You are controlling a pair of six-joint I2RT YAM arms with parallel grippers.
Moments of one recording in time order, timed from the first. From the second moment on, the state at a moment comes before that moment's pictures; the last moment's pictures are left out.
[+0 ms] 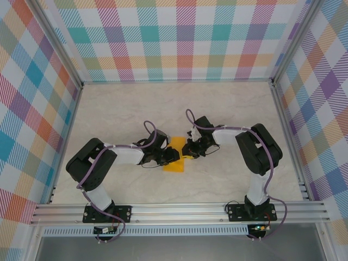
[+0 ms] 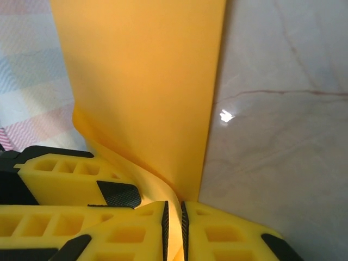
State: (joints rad) left arm -0.68 1.71 0.74 0.06 0.41 -0.94; right arm 0.55 1.87 1.01 -0.37 -0.67 0.60
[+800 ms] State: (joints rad) left arm -0.68 1.71 0.74 0.05 0.40 -0.94; right arm 0.58 1.89 1.03 -0.41 -0.63 0.60
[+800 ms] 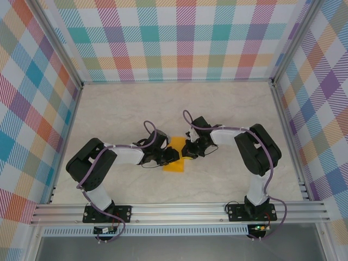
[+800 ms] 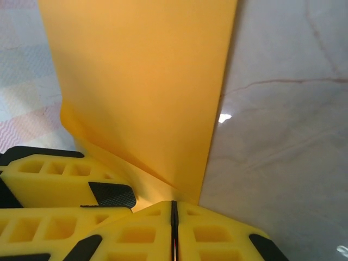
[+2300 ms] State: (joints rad) left arm -0.69 1.62 0.87 -0.40 -0.02 -0.93; right arm 0.59 1.92 1.10 -0.49 -0.60 0.54
